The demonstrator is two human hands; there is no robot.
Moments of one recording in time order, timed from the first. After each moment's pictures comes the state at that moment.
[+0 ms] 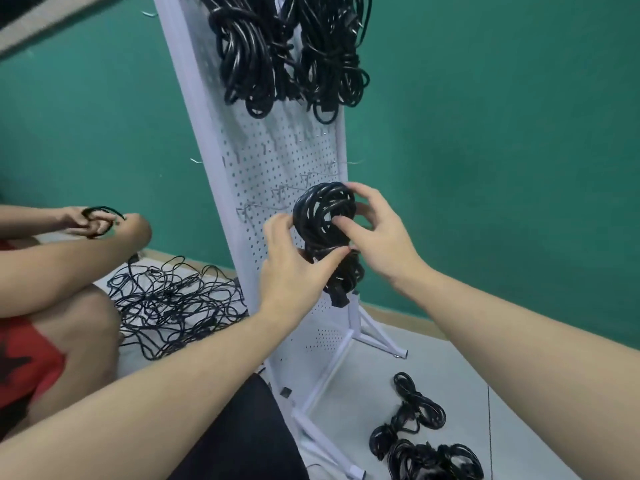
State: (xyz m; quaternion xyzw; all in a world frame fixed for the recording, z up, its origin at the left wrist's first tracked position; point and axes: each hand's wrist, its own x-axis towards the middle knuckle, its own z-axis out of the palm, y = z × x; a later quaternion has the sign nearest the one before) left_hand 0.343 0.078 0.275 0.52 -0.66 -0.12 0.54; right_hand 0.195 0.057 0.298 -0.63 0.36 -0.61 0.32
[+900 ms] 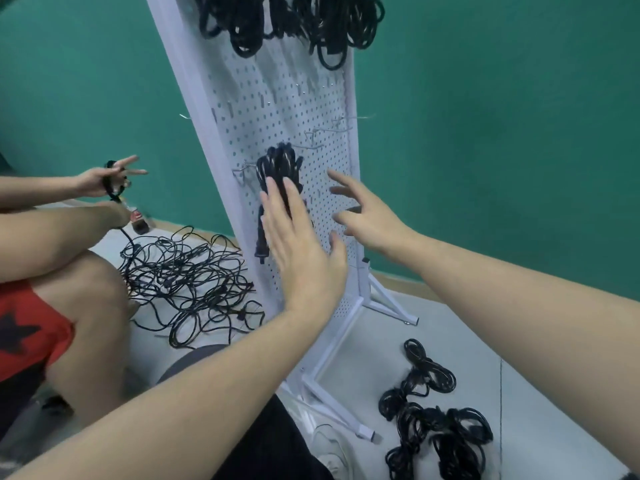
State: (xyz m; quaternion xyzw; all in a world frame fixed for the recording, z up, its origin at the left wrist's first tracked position) left_hand 0.323 0.081 0.241 0.58 -0.63 0.05 0.51; right_hand 0.206 0.016 0.268 -0.71 0.45 -0.42 0.34
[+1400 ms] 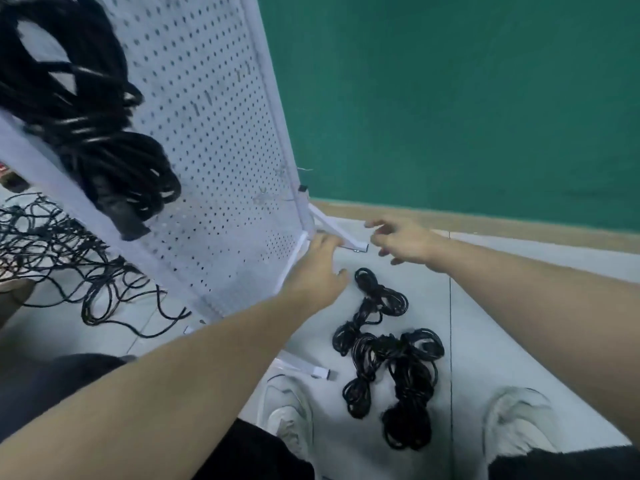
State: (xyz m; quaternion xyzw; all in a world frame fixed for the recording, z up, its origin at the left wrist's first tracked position) left_hand 0.260 0.014 0.069 0.57 -0.77 -0.28 0.09; right_hand 0.065 -0.004 0.069 -0.55 0.68 -0.23 0.43
